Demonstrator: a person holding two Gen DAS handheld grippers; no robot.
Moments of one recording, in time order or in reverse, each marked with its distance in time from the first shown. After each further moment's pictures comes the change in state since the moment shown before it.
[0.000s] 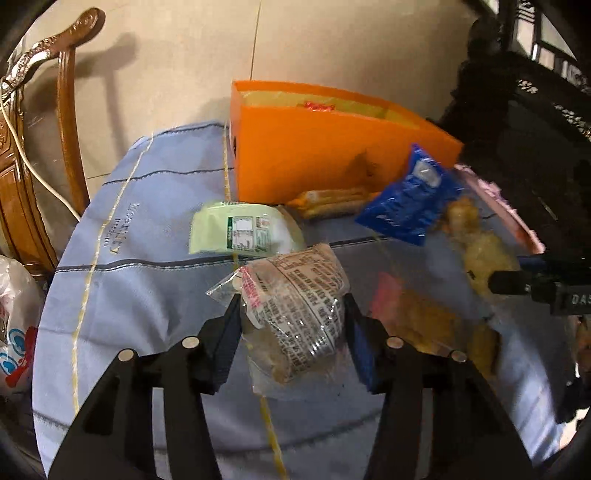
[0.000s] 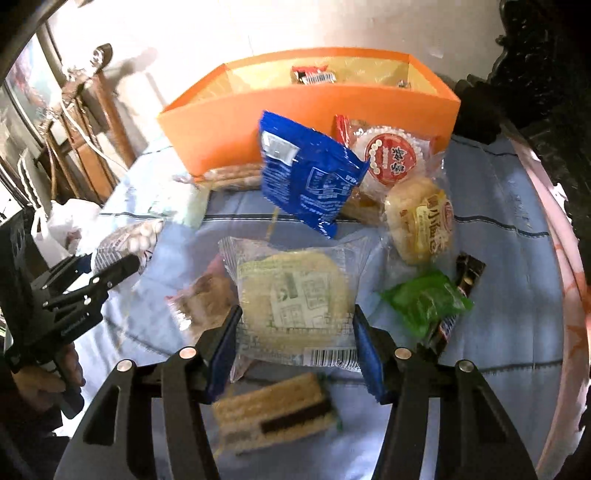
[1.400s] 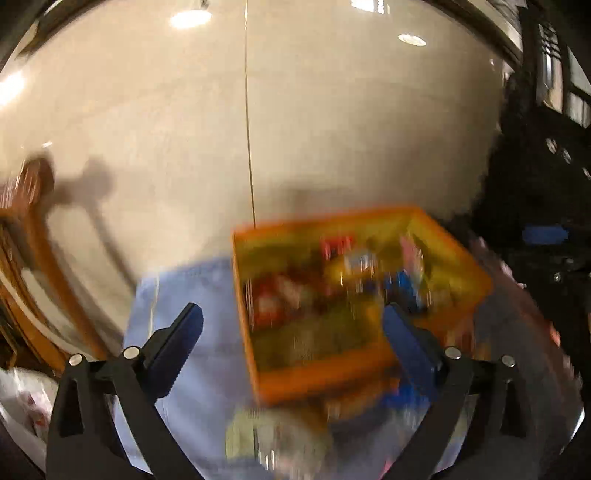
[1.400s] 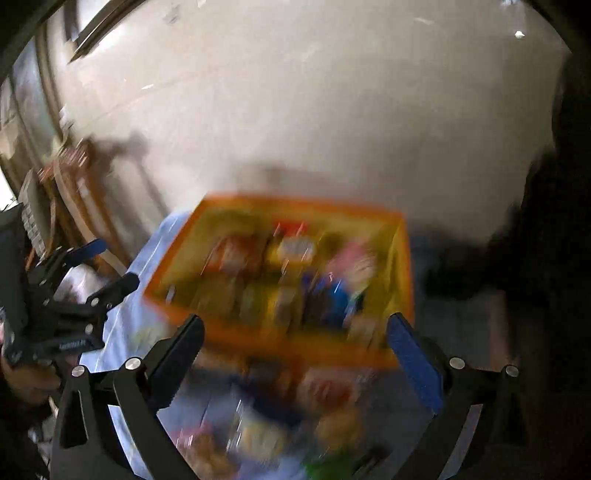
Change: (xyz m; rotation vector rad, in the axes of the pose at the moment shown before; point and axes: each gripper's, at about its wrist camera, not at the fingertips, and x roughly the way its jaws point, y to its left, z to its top) left arm 0.009 -0.010 0.183 0.090 -0.113 0.079; right arm -0.054 -0.022 0.187 -0.101 -0.146 -0.016
